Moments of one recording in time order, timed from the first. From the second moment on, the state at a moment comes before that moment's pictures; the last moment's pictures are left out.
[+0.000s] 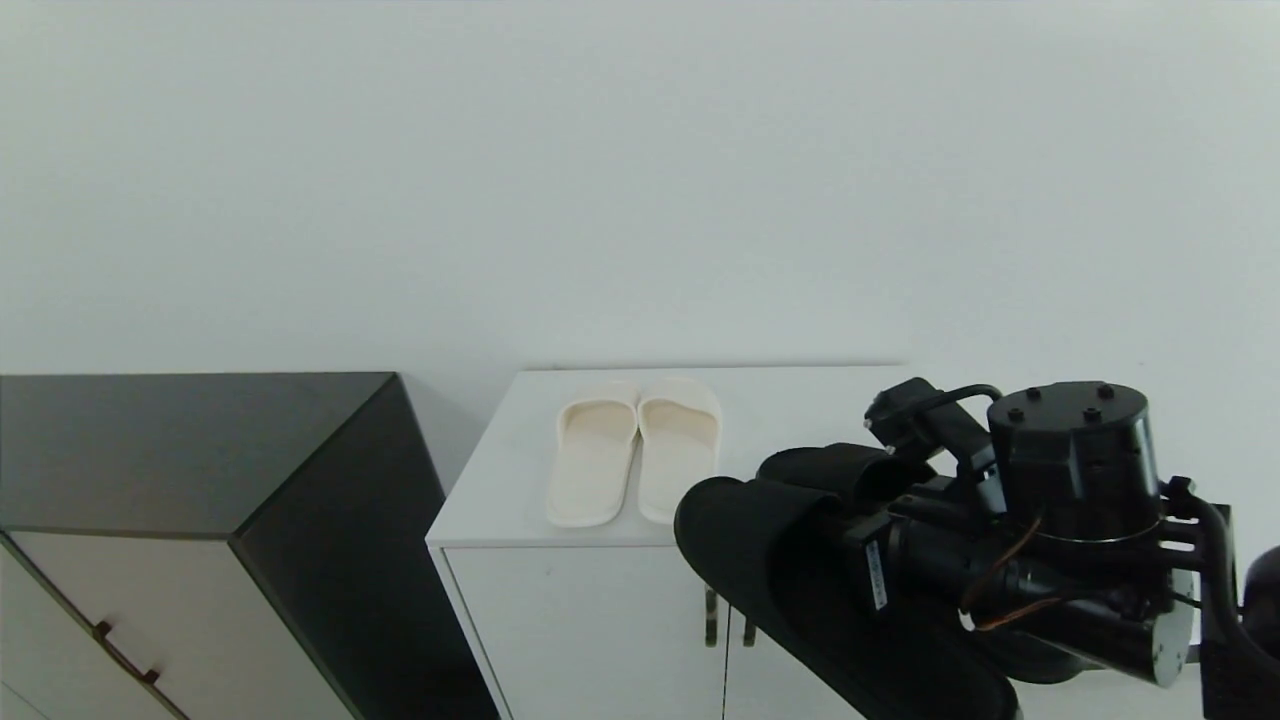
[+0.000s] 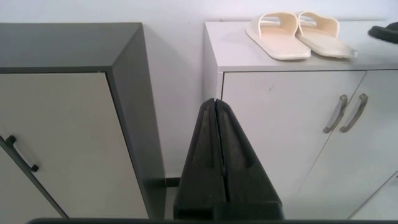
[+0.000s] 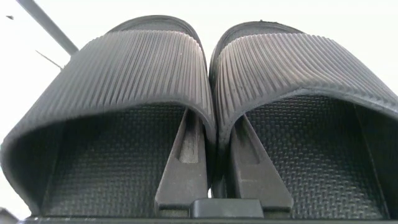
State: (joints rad) left arm 0.00 0.00 0.00 0.00 0.00 -0.01; right arm 0.77 1.60 -0.72 -0.49 -0.15 0.11
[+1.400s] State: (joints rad) left arm 0.00 0.00 0.00 0.00 0.00 -0.01; right arm 0.80 1.54 -0.62 -0.49 -0.11 0.09
